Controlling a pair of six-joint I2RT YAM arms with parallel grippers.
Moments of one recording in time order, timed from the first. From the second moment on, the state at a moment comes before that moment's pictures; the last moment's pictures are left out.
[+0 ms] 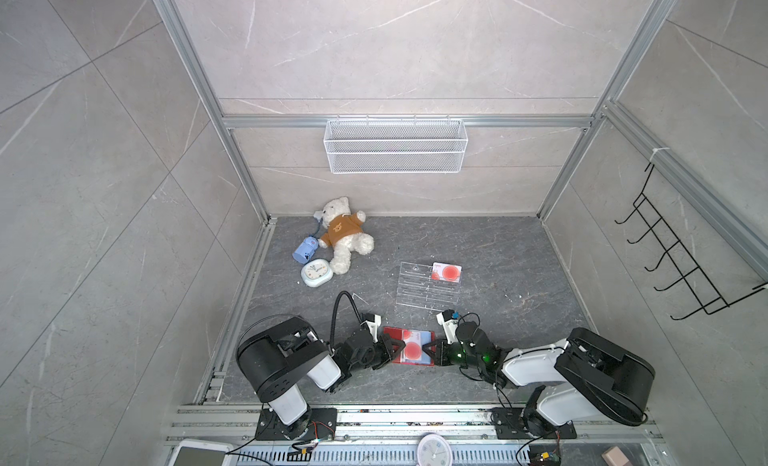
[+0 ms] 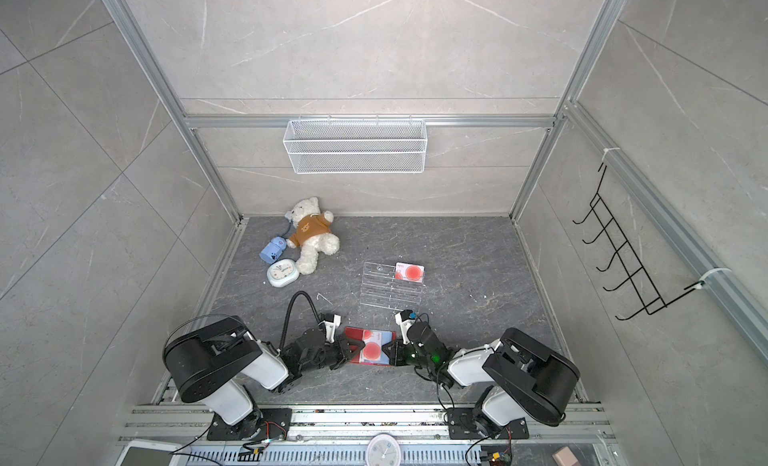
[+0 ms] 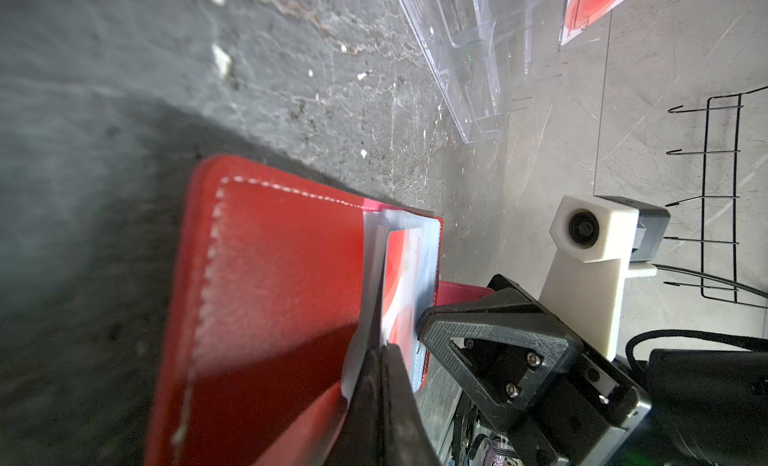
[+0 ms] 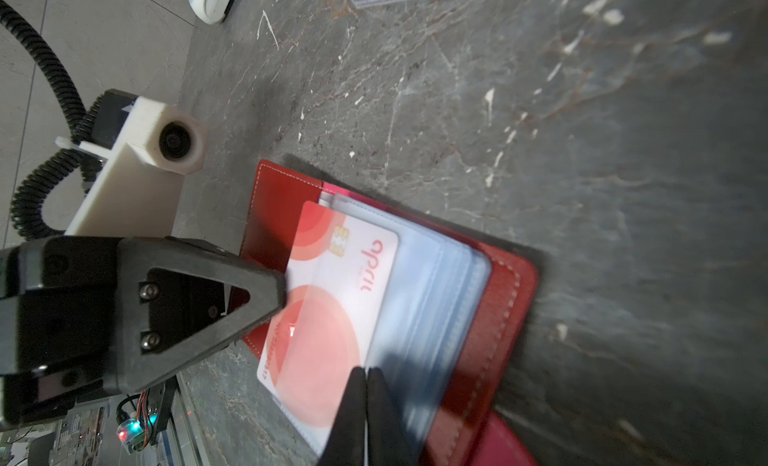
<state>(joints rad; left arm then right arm) -0.89 1.63 0.17 0.99 0.21 -1.28 0.82 1.48 0.24 0.61 -0.23 0.82</state>
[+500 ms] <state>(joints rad) -0.89 1.52 0.17 0.81 0.19 -1.25 0.82 1.48 0.24 0.62 -0.23 0.82</state>
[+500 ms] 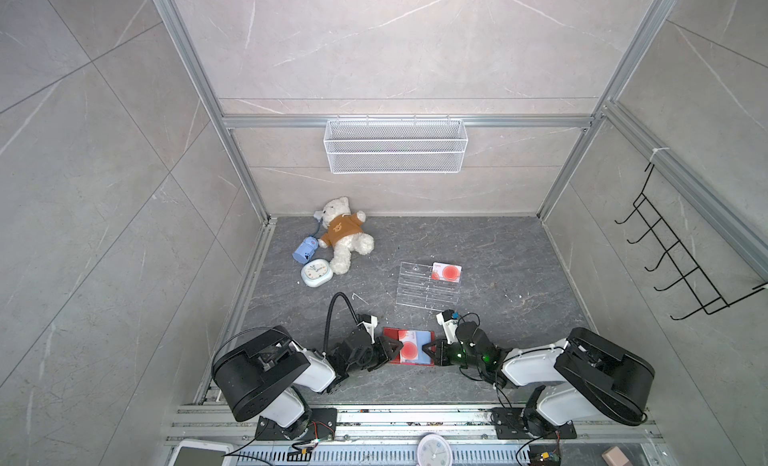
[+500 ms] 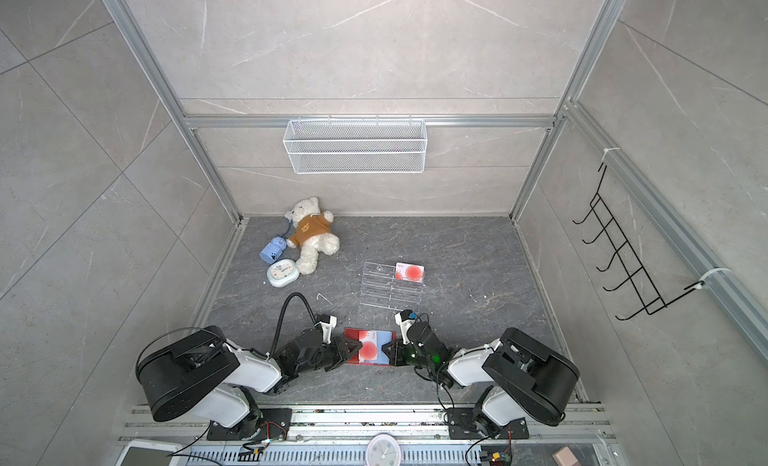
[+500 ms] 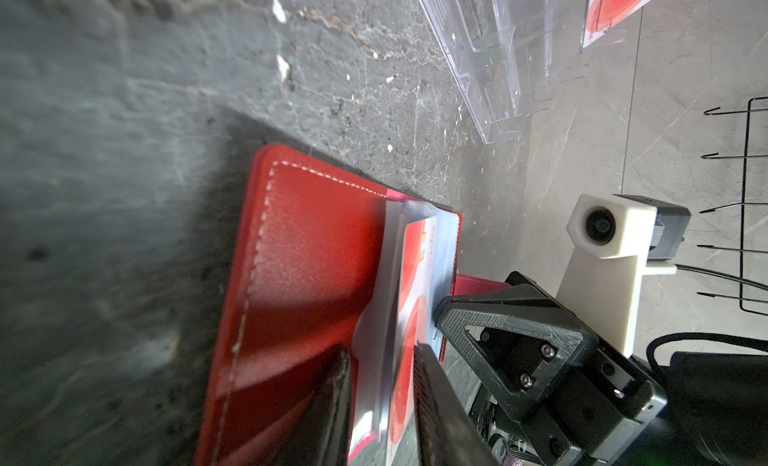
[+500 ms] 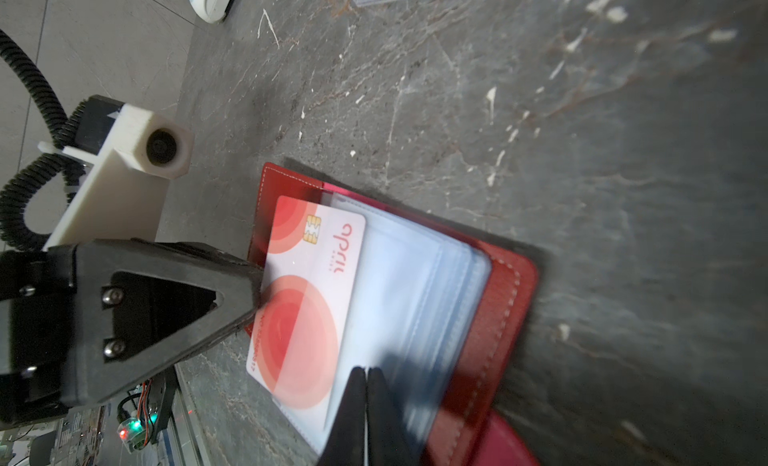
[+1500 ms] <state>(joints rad) -0.88 1.52 0.18 0.86 0.22 -1.23 0.82 1.47 0.24 0.61 -0.23 0.82</state>
